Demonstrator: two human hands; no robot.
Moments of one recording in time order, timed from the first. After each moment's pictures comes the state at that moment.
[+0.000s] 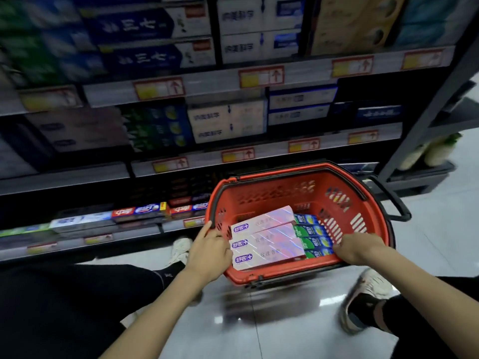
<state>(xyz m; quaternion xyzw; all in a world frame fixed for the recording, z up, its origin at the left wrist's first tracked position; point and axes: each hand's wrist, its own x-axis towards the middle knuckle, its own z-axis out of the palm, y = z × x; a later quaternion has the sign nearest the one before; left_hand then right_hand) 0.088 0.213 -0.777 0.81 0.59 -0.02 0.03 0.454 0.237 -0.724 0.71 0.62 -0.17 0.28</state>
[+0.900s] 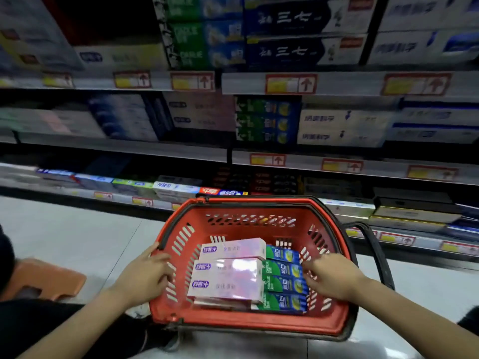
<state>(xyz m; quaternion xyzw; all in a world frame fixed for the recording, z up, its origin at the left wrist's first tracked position) -0.204 0.057 -0.773 0.72 0.68 -0.13 0.04 0.236 0.247 -0.765 0.33 0.93 -0.07 0.13</state>
